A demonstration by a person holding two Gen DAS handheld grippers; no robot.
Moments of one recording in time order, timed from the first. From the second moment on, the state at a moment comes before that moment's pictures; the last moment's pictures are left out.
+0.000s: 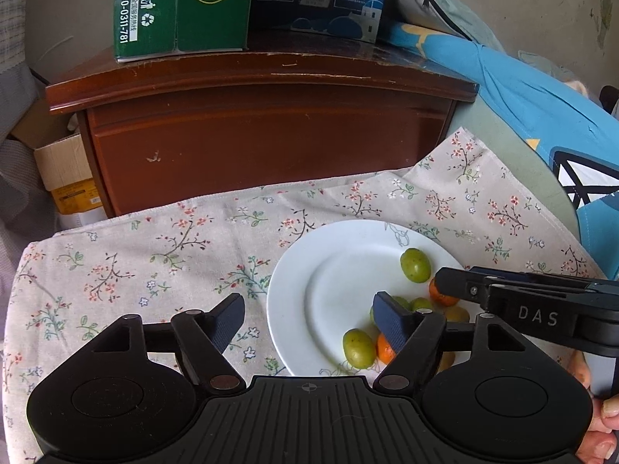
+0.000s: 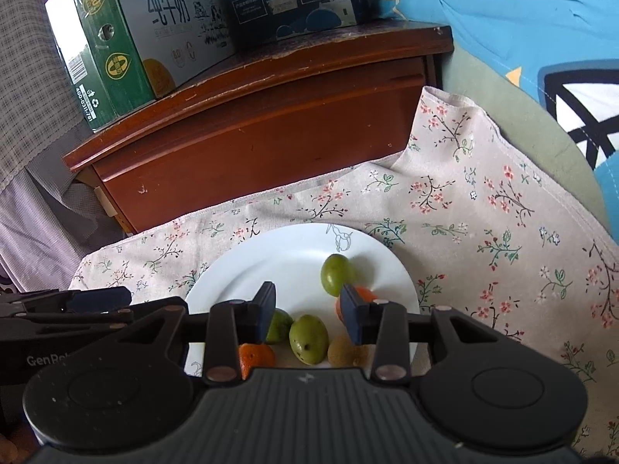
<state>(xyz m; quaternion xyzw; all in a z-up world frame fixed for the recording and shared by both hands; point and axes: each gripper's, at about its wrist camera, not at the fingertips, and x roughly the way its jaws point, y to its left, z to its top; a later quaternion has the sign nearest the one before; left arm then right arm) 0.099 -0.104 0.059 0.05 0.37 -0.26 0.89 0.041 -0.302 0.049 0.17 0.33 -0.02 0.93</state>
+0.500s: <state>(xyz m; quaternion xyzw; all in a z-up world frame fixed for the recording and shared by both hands) 0.060 -0.074 0.055 0.06 0.39 -0.24 0.89 0.002 -0.292 0.055 0.18 0.35 -0.01 0.92</state>
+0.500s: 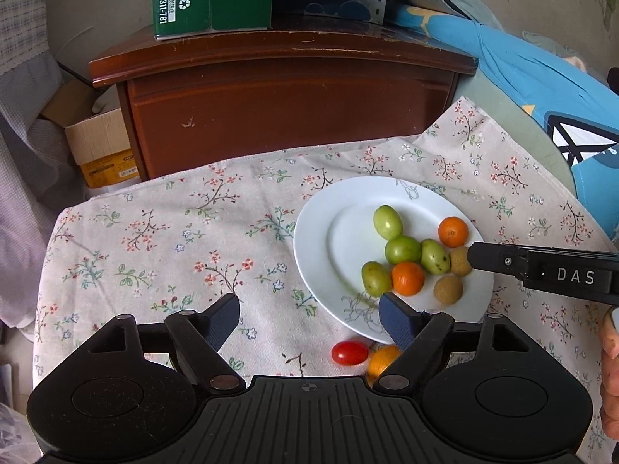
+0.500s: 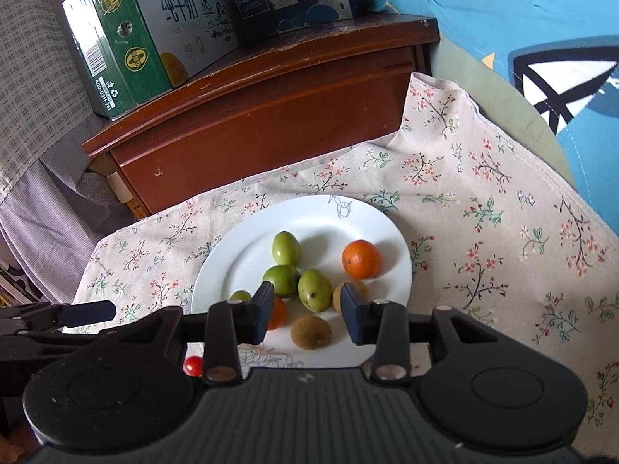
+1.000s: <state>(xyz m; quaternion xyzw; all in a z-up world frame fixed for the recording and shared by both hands) 0.018 -0.052 0.051 0.05 0.40 -0.26 0.88 -0.041 -0.261 0.044 0.18 0.38 0.02 0.91</state>
